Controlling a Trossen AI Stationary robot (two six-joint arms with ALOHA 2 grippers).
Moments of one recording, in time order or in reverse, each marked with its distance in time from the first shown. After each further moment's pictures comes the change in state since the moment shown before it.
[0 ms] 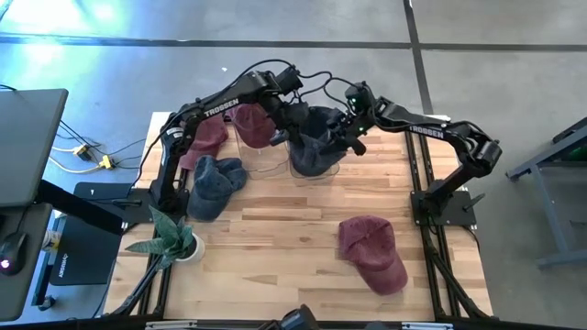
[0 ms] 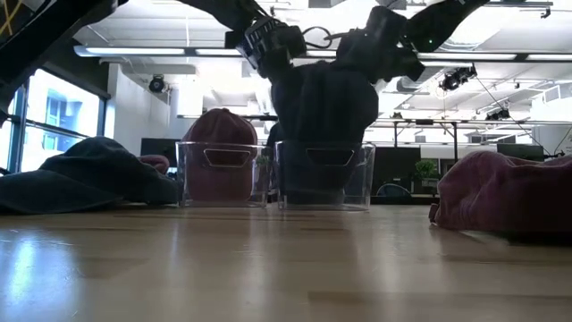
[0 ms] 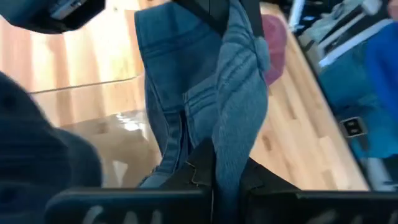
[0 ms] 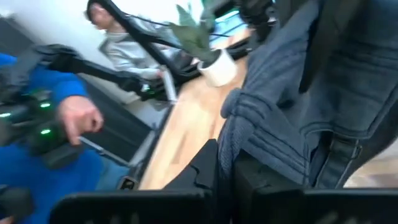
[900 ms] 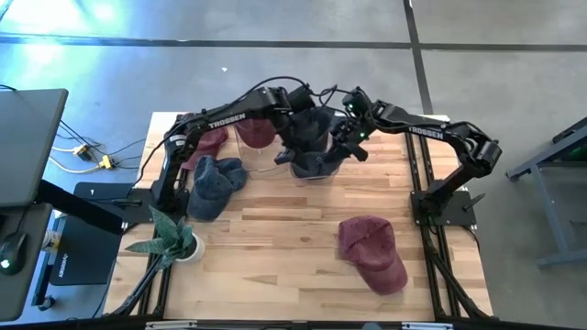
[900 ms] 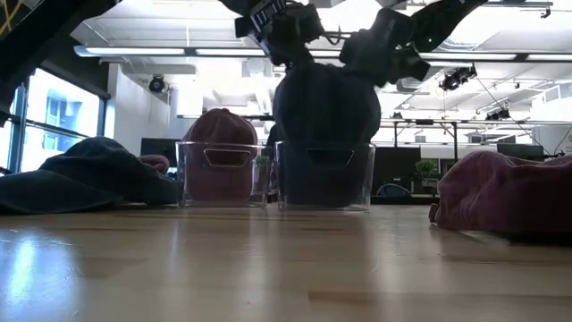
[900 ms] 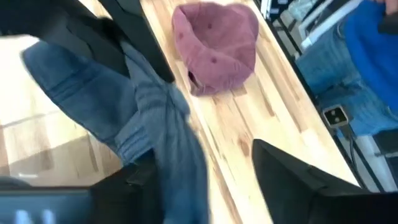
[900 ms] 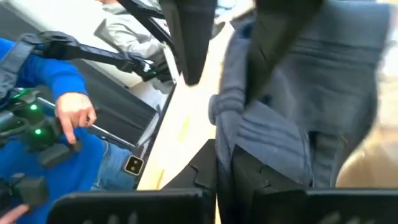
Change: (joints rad) left arm -0.153 0.000 0.001 0.022 -0.026 -0.008; right arm 0.012 0.000 0.000 -0.187 0.027 -0.113
